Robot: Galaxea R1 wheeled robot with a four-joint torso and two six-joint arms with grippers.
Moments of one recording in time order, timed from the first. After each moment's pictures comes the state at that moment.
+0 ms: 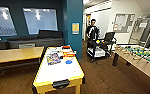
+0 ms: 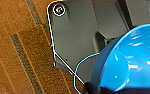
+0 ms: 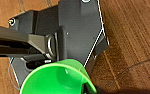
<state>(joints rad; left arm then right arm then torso) 1.51 2.96 -2.76 0.05 0.01 -0.03 -1.67 2.85 -2.68 -0.56 0.25 0.54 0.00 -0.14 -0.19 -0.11</state>
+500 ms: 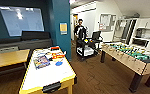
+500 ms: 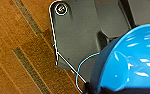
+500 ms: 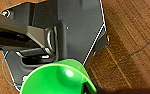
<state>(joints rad) 1.51 2.95 -2.76 0.05 0.02 -0.03 -1.68 2.91 -2.69 -0.11 0.21 0.06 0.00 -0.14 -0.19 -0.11</state>
